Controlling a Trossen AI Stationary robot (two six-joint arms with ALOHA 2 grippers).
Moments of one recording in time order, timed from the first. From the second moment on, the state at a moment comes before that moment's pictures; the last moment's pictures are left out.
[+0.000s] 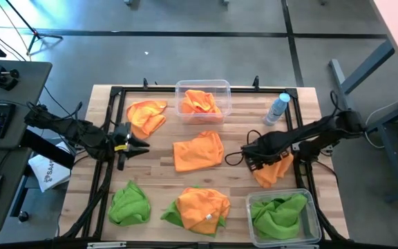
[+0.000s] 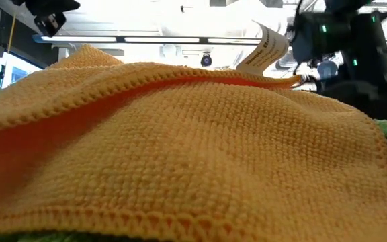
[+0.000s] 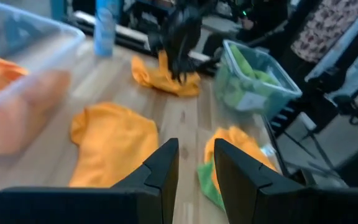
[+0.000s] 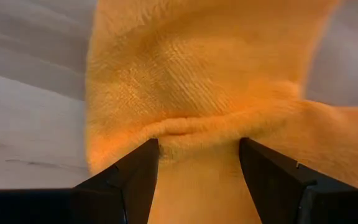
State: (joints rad) left arm -0.41 0.52 0.61 -0.41 -0.38 -0.44; right arm 0.13 1.43 0.76 -1.00 -0.10 1.30
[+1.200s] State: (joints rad) left arm -0.41 0.79 0.61 -0.11 -0.68 -0.39; right arm -0.01 1.28 1.14 -0.66 0.30 0.58
